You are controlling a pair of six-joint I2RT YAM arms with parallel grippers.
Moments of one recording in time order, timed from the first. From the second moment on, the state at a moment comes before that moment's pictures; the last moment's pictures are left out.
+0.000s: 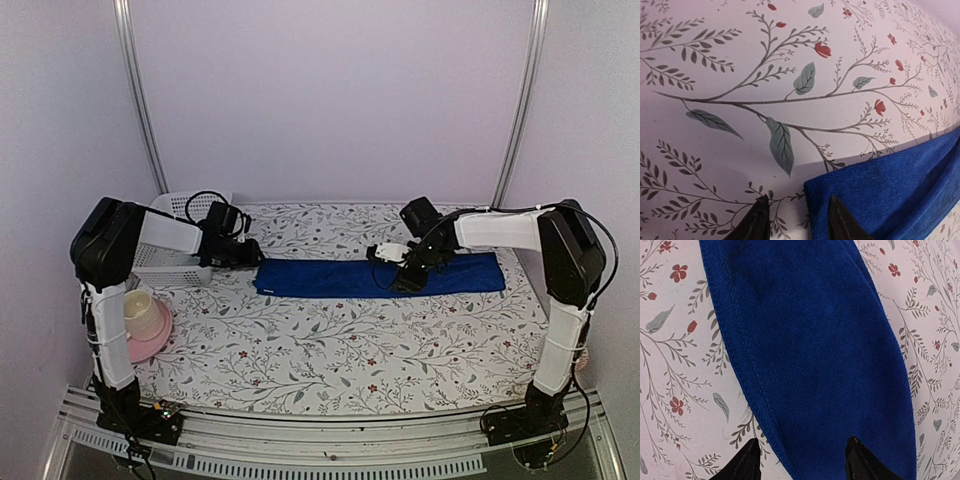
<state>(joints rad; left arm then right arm) -0.34 2.07 1.25 -0.02 0.13 -0.34 0.54 1.91 1.33 -0.54 -0.06 -0.73</state>
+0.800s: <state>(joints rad) -0.34 2.08 1.23 0.02 0.28 -0.41 0.54 1.98 1.29 -0.47 -0.02 -0.70</state>
